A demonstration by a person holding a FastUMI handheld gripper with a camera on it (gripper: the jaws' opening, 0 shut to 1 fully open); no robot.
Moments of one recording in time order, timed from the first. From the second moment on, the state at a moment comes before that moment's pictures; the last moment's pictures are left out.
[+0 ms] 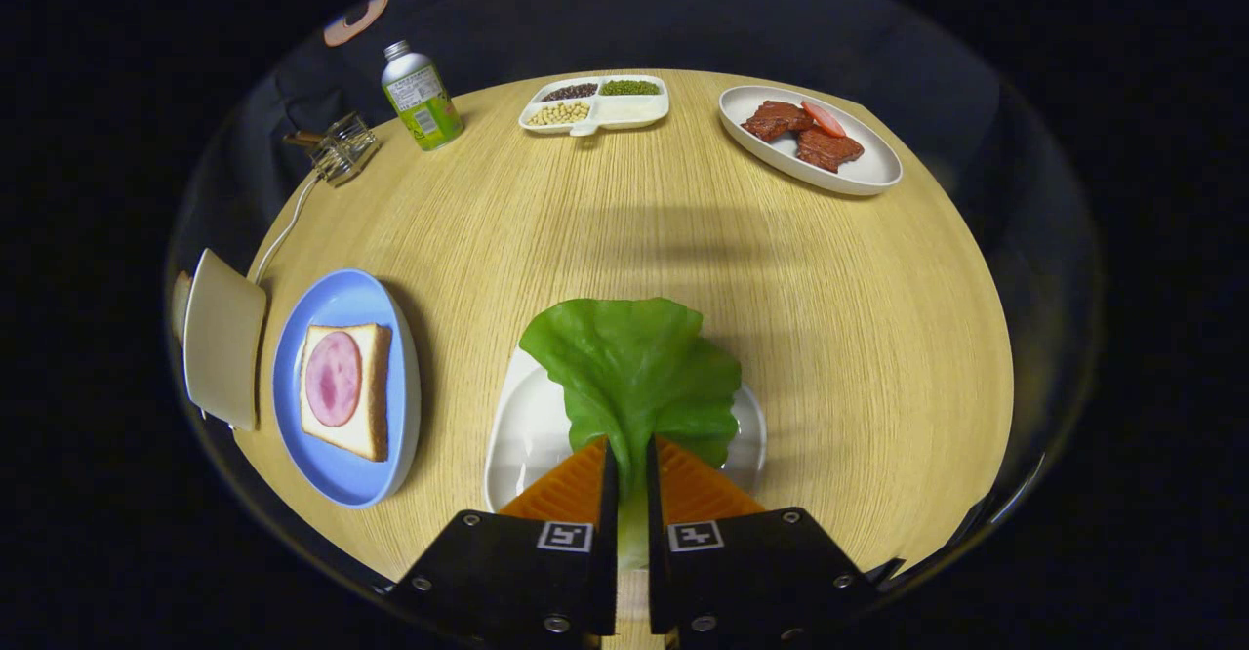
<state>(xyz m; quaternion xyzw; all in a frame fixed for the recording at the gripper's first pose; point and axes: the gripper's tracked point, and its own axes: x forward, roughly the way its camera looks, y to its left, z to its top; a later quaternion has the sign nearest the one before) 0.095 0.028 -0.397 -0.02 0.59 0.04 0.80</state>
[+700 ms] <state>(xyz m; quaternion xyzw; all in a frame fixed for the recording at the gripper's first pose) 0.102 0.091 -0.323 0.00 0.53 0.11 0.84</state>
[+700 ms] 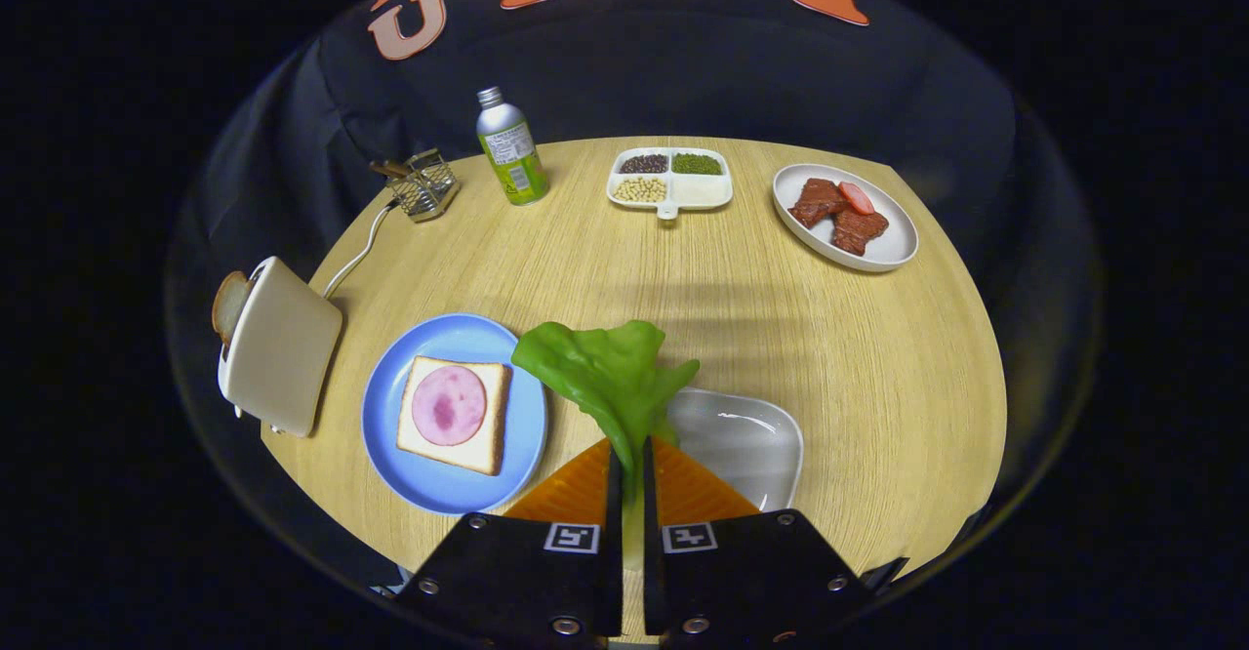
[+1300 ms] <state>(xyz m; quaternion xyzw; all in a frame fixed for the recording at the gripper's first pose) 0.104 0.177 -0.321 0.00 0.53 0.17 0.83</state>
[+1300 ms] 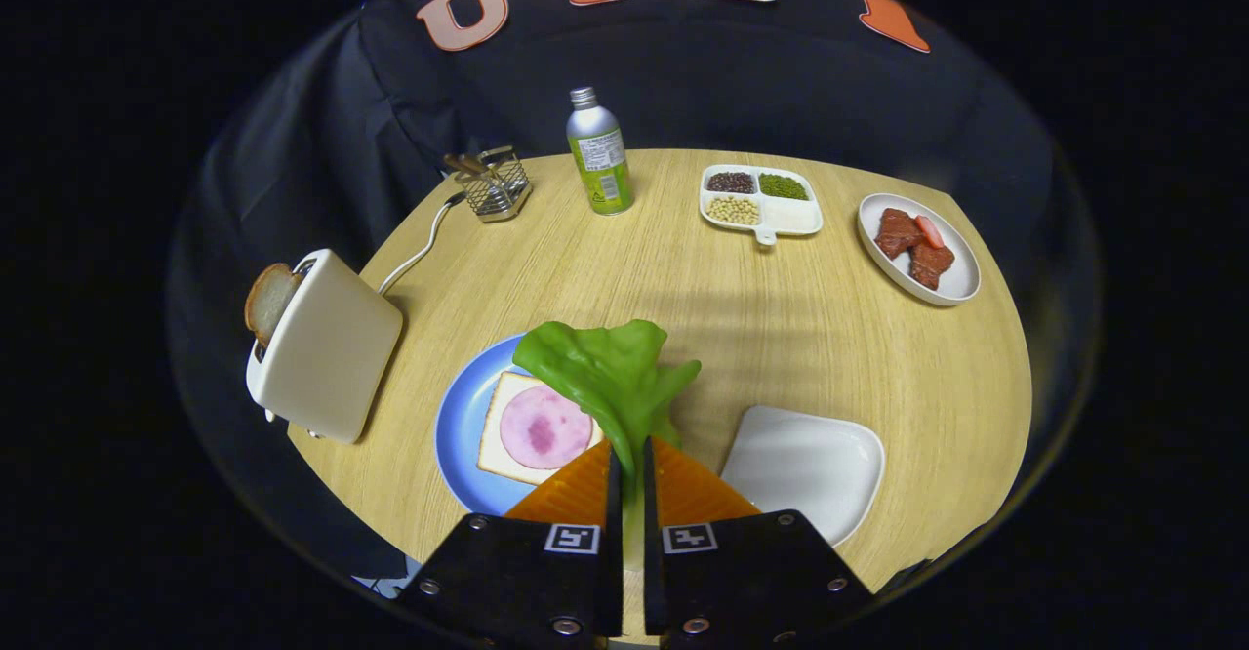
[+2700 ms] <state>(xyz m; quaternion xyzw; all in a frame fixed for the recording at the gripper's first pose) 0.105 0.258 -0.356 -0.09 0.53 0.17 0.82</state>
